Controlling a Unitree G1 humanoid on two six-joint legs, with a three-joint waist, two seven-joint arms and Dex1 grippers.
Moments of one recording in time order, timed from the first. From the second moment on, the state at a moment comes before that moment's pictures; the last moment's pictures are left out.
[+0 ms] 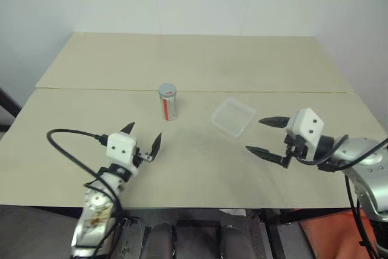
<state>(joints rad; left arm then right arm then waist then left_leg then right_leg) 0.02 0.18 0.03 -0.32 -0.02 0.08 -0.20 -0.17 -0.83 -0.11 -0.47 0.39 0.44 0.88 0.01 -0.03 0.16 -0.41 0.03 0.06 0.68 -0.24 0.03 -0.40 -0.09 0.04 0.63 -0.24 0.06</state>
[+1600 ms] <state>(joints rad) -0.57 0.06 -0.01 0.69 0.11 -0.38 0.08 -0.18 -0.82 -0.09 -0.56 0.32 0.51 0.72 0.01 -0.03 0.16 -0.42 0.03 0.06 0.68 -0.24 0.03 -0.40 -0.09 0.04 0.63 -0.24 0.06</state>
